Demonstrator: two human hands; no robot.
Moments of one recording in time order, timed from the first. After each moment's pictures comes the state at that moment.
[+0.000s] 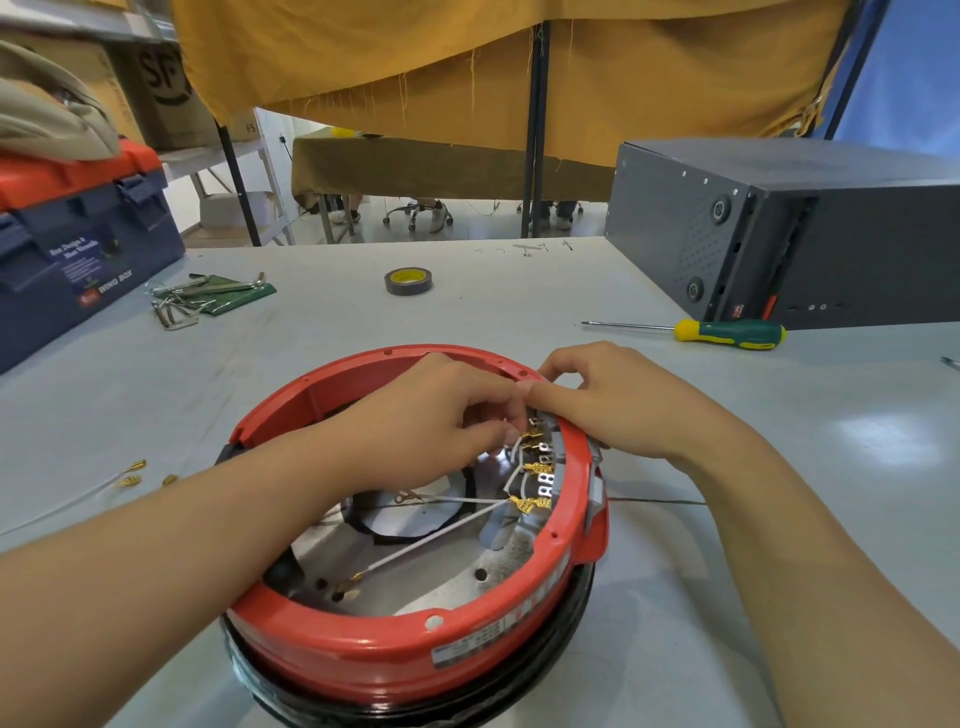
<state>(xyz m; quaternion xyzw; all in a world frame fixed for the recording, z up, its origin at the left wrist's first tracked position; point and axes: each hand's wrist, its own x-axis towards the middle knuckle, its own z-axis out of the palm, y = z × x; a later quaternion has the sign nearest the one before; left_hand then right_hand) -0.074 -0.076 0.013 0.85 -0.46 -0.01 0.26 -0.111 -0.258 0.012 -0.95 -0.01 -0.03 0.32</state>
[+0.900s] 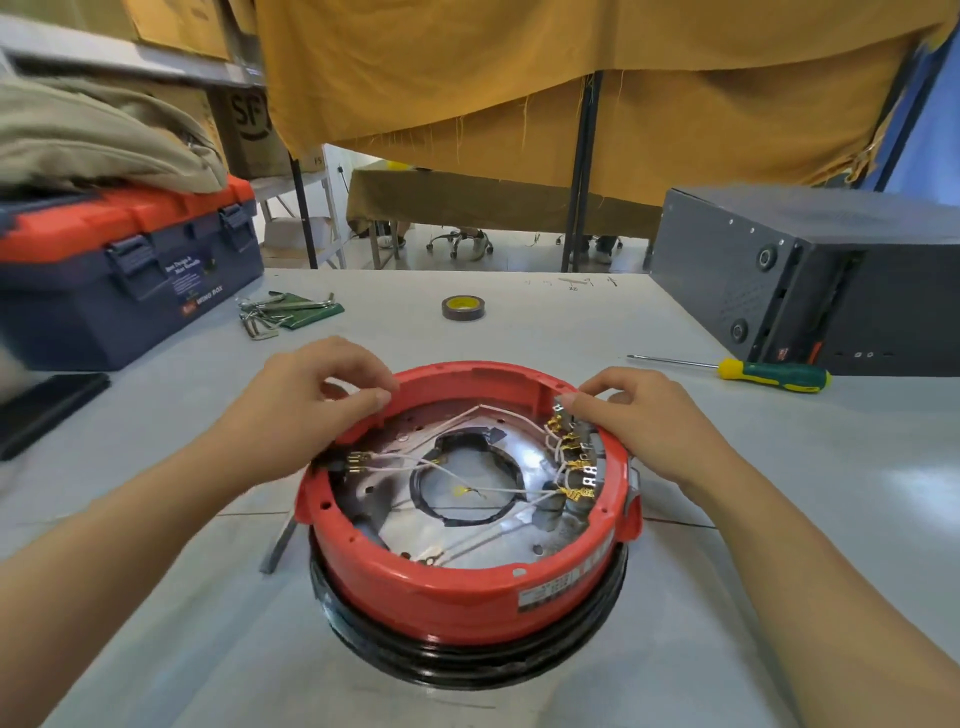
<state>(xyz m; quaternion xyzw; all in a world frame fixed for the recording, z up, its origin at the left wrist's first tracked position) -0.075 0.039 0.024 0.89 -0.23 0.11 0.38 -0.108 -0.248 -0.001 -0.89 0.03 -0.10 0.45</state>
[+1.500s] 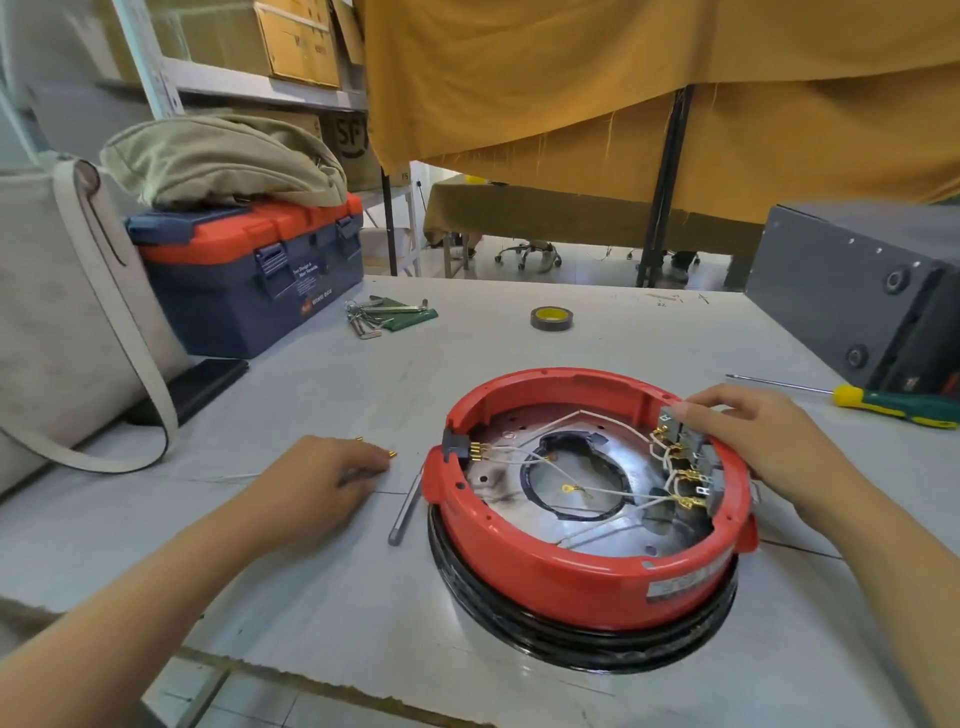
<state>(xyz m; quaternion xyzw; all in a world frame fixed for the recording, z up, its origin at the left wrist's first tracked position) -0.103 0.131 -0.022 0.98 -0.13 0.03 0.15 -0.109 -0.245 -0.002 -0.86 0.02 -0.11 0.49</state>
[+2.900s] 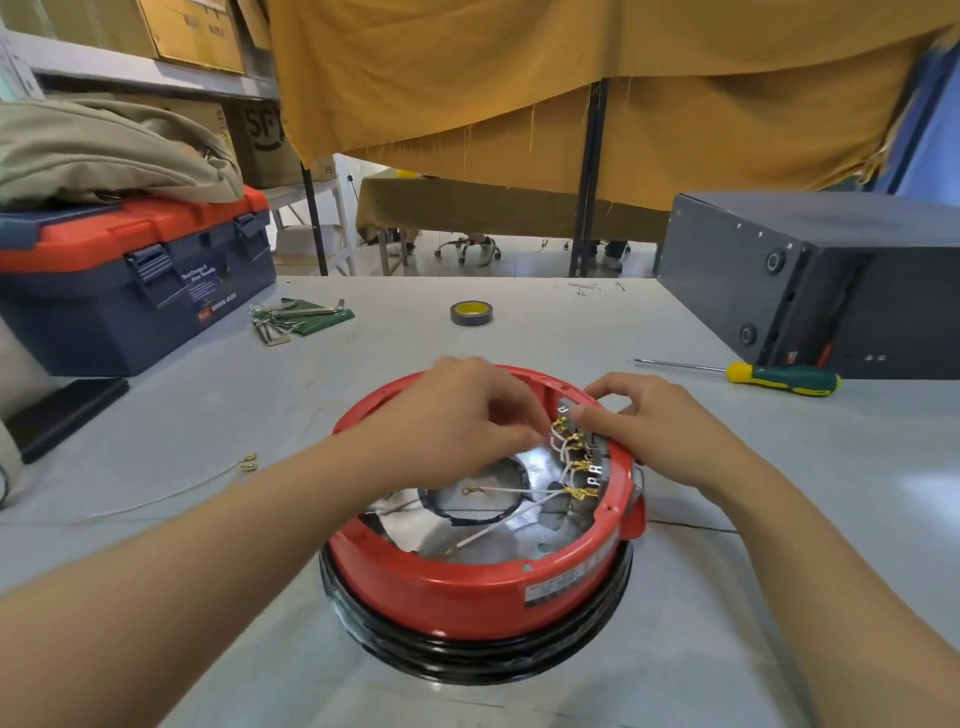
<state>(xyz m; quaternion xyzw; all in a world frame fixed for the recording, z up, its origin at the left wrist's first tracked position) -0.110 -0.043 0.051 0.90 -0.35 0.02 0.27 -0.112 -0.249 0.006 -0.91 -0.01 -0.05 0.41</state>
